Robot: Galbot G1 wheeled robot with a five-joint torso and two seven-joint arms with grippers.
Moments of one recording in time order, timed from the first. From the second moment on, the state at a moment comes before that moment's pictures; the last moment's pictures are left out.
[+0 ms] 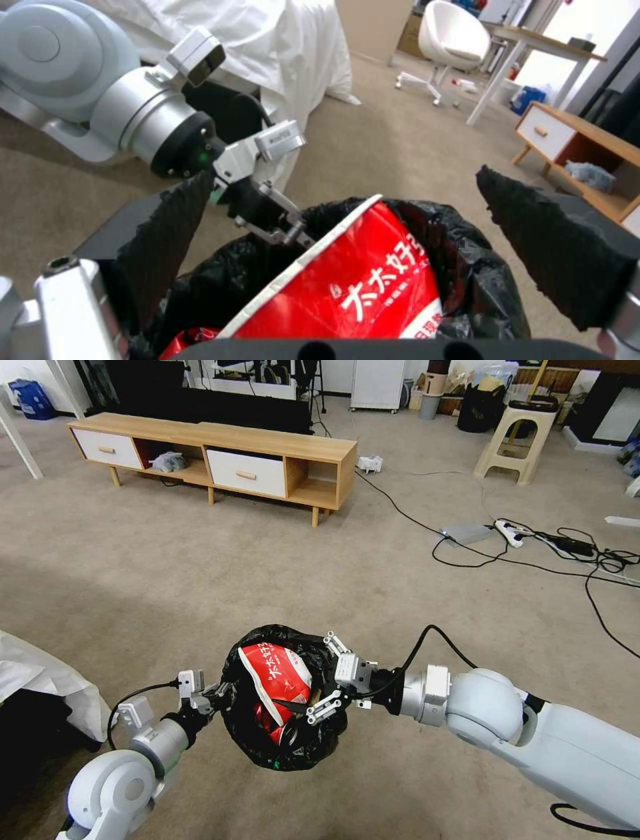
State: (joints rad) left arm 1.46 -1.15 -0.62 -2.13 -0.92 0.54 0.07; right arm -0.58 0.60 -0.37 2.16 0.60 0.01 -0.34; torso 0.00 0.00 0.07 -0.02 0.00
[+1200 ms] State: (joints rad) left arm 1.52 -1.18 -0.67 -2.16 -0.89 0.54 0.06; right arm -0.73 0.44 -0.06 2.27 0.64 0.08 -0.37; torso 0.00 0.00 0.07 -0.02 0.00
